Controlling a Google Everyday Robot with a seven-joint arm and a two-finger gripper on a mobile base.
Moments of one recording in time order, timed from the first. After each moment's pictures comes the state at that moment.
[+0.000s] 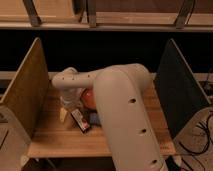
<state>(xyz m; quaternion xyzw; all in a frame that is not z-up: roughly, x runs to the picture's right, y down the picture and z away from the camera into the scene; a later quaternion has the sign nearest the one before) -0.196 0.152 0.846 -0.41 0.12 0.30 0.85</state>
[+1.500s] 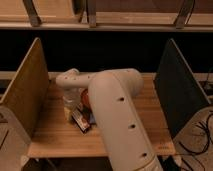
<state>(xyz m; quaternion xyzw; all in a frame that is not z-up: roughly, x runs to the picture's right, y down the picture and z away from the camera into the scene) -0.191 0.159 0.879 -0.43 0.13 0.31 0.84</state>
